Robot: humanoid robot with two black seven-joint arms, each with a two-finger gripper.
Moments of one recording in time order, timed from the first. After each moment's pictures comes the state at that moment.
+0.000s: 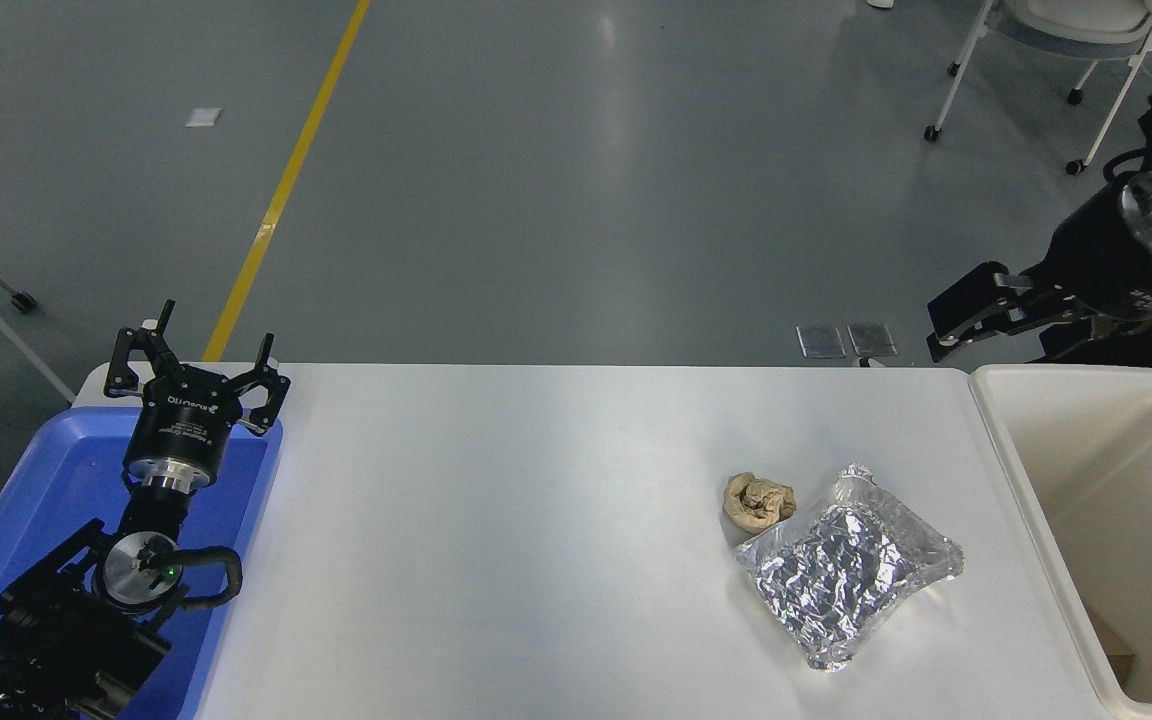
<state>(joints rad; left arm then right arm) -0.52 0.23 -1.01 -0.46 -0.12 -0.69 -0.39 2.19 -0.70 -1.02 1.40 -0.48 0.79 -0.16</state>
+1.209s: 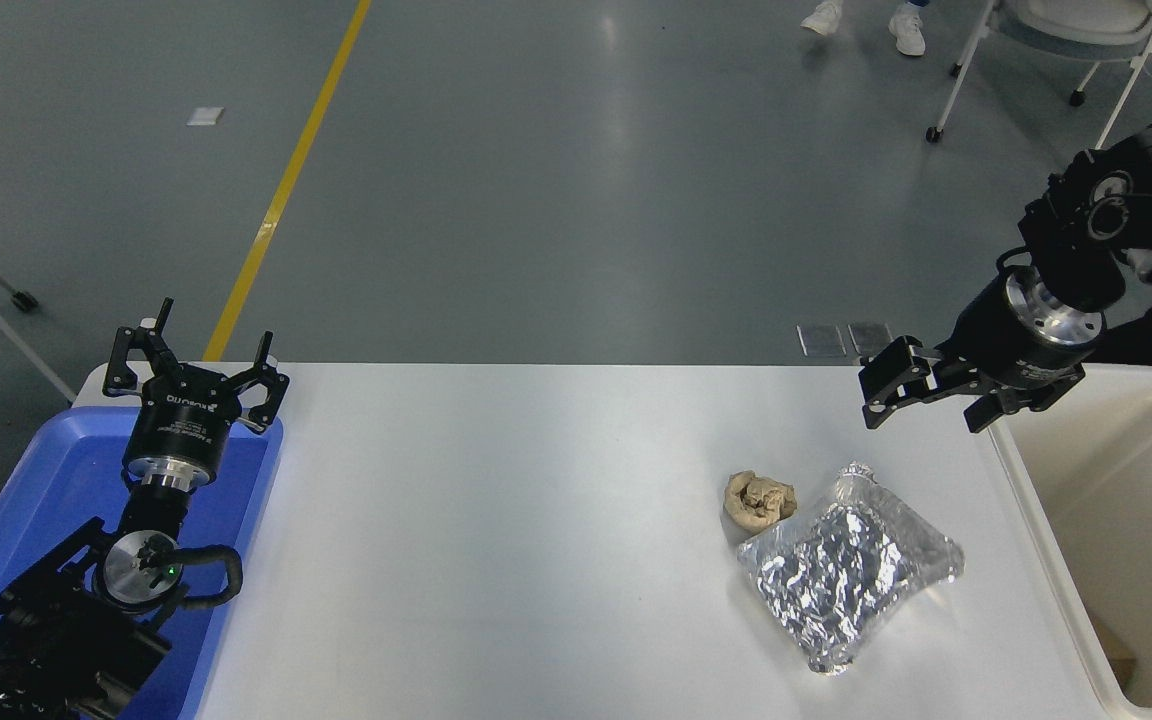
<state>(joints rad) -0.52 0.23 -1.01 -0.46 -0.12 -0.69 -0.39 1.72 -0.54 -0.85 1.15 -0.47 0.78 -0.16</state>
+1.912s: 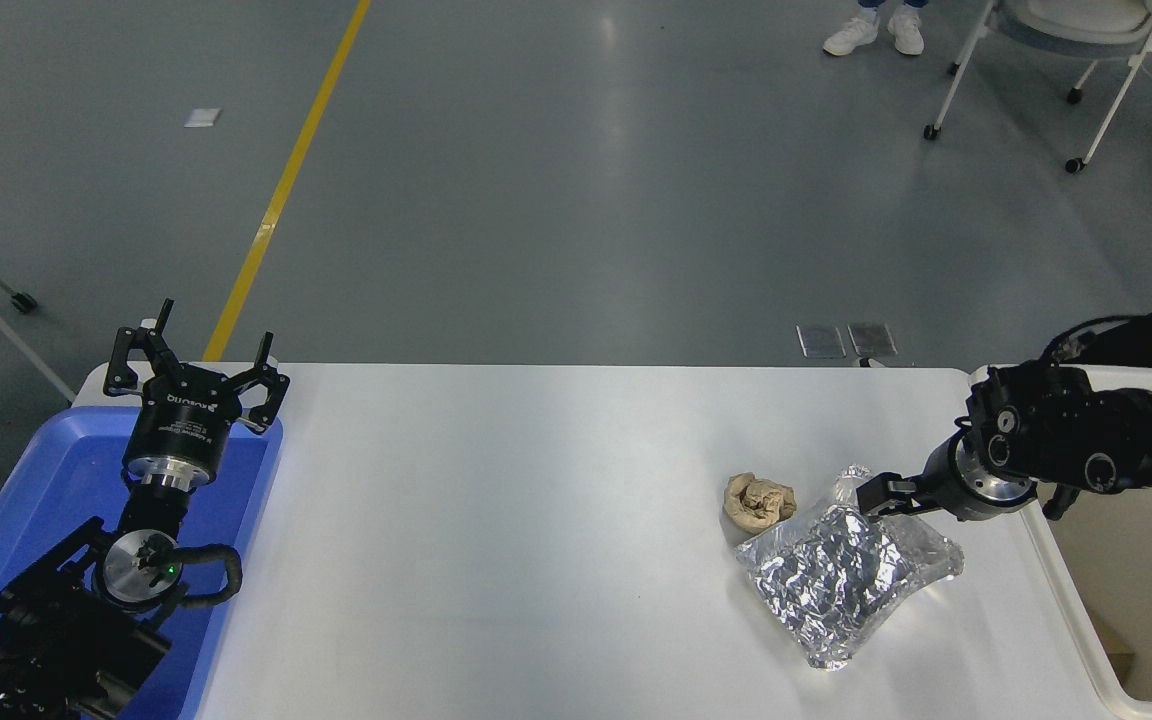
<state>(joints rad) -0.52 0.23 -1.01 -0.46 -0.12 -0.69 -0.39 1.16 -0.40 -0.69 0.82 -0.74 0.35 -0.15</state>
